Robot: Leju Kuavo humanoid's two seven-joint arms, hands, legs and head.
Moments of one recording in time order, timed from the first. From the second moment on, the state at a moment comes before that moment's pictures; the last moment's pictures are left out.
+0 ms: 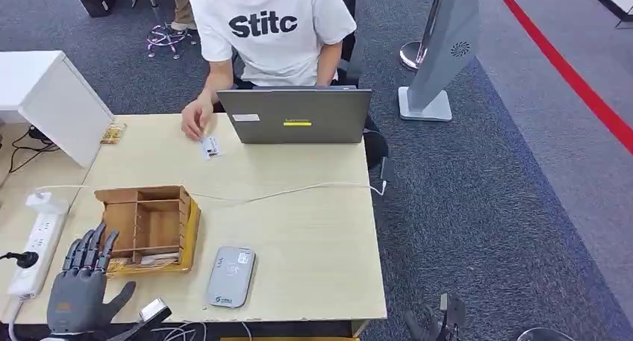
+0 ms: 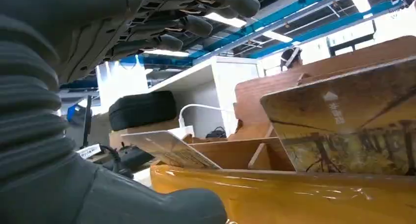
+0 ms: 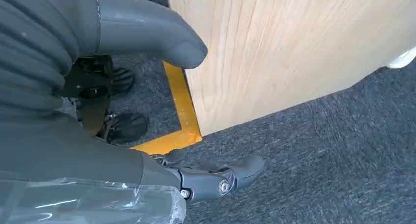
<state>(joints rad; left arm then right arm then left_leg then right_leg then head) 0.15 0.28 -0.04 -1.30 -1.25 0.62 -0.25 -0.19 0.16 -0.61 -0.30 0.16 0.01 -0.48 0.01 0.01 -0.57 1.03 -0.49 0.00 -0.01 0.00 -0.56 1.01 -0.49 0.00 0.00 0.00</state>
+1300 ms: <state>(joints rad) 0.10 0.18 -0.09 -1.22 -1.30 0.62 -0.24 -0.20 0.17 -0.60 -0.30 0.17 0.01 -0.47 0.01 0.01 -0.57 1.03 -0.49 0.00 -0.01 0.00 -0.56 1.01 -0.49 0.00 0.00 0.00</state>
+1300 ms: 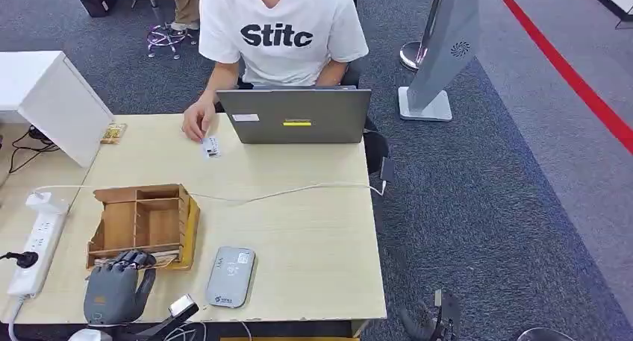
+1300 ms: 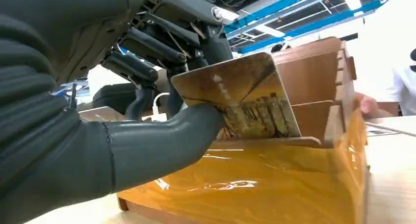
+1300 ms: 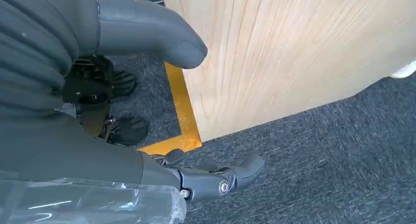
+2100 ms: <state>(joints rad) -0.03 0.21 -0.12 -1.59 -1.25 0.57 -0.22 -0.22 0.18 -0.57 -0.30 0.18 0.00 -0.45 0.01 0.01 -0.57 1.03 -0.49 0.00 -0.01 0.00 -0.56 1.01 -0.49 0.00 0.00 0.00</state>
